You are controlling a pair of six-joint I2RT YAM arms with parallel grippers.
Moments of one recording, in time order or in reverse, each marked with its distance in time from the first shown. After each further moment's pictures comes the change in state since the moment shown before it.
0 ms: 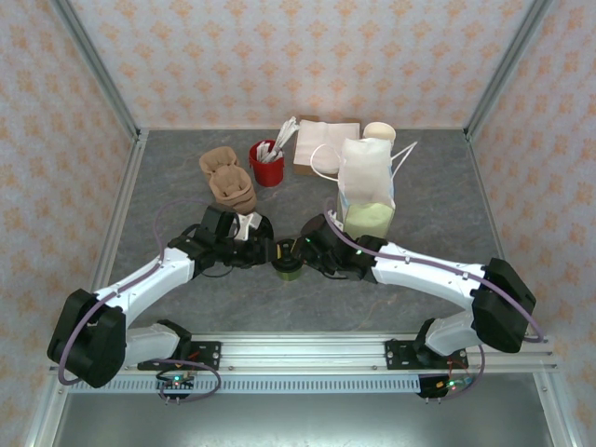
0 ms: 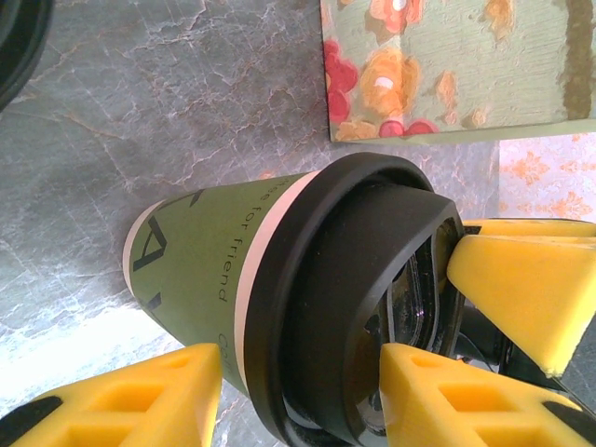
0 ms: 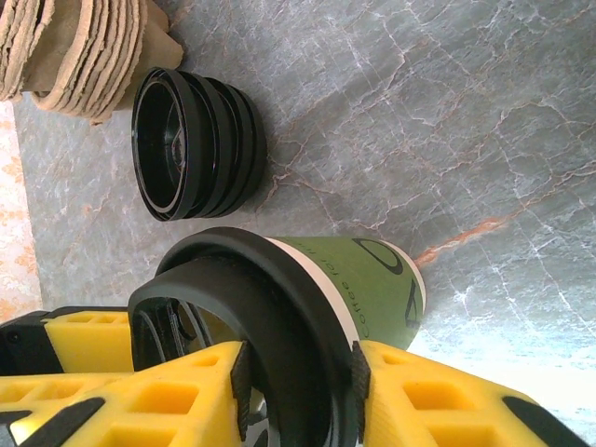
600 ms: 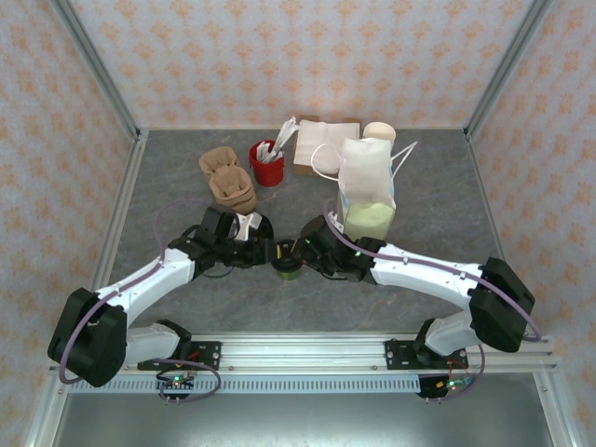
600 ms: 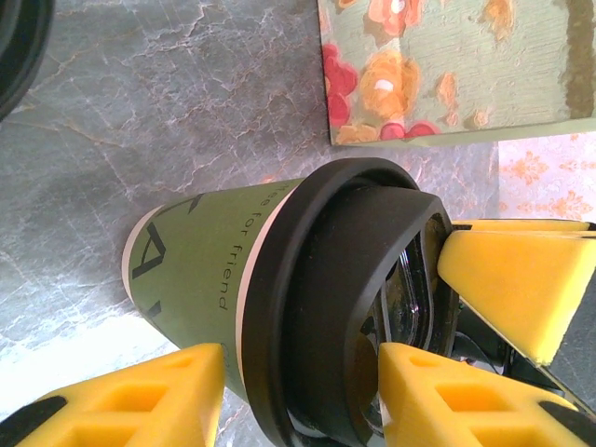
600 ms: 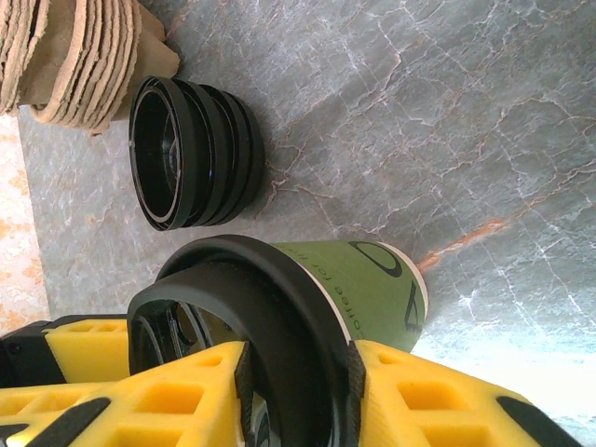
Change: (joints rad) left arm 0.000 0.003 -0.021 0.037 0.000 0.013; right arm 0.000 0.008 -0.025 0.040 0.005 0.035
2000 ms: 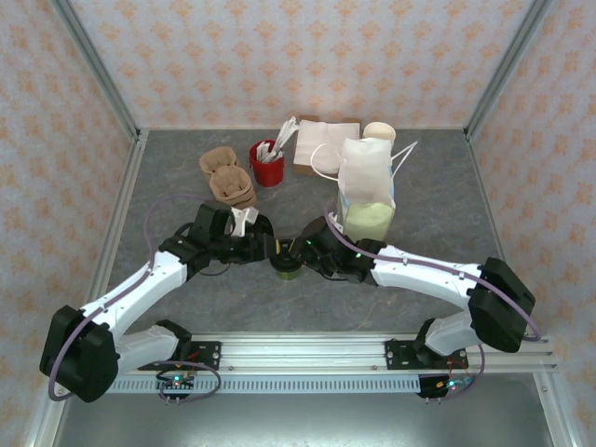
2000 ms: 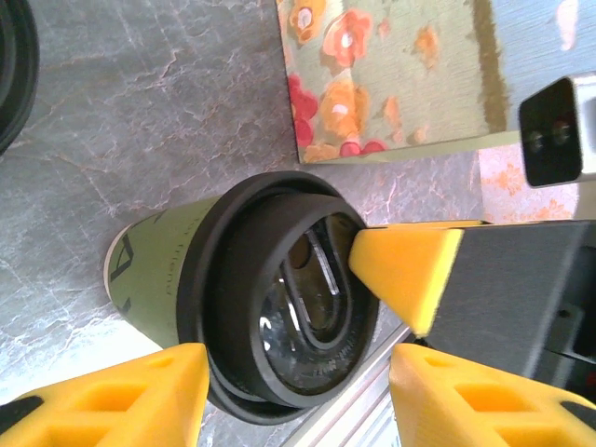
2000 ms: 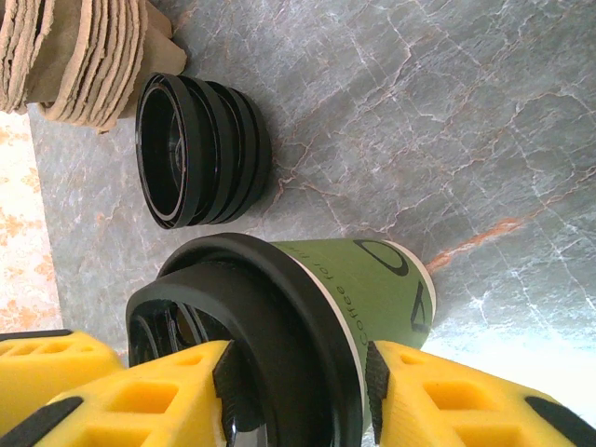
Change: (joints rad) left arm -0.007 -0.099 0.068 -0.103 -0.037 -0.002; right arm 0.000 -0.001 -0.020 0.046 -0.017 0.000
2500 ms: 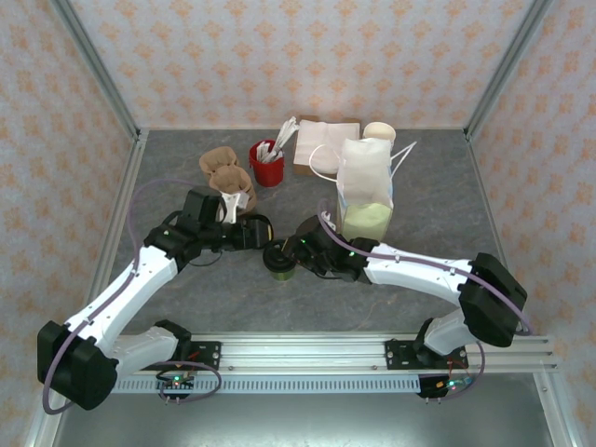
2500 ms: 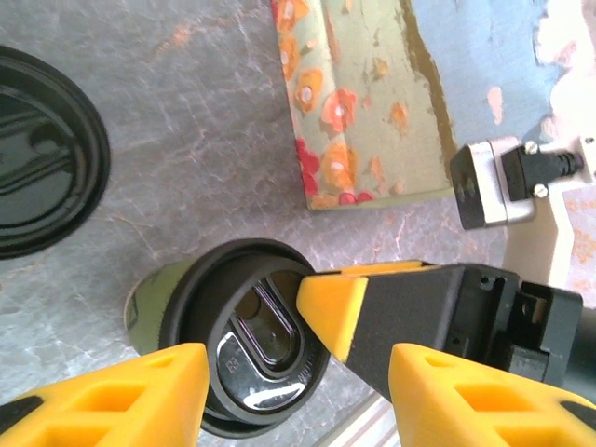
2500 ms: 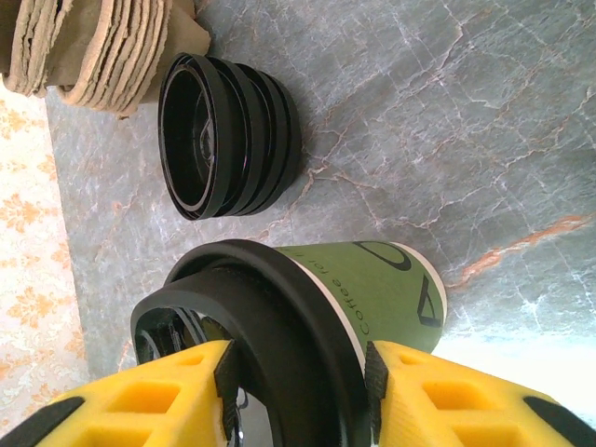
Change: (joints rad) left arm 0.043 -0.038 0.167 -0.195 -0.105 0.083; right arm 0.011 0.048 0.031 0.041 -0.024 0.000
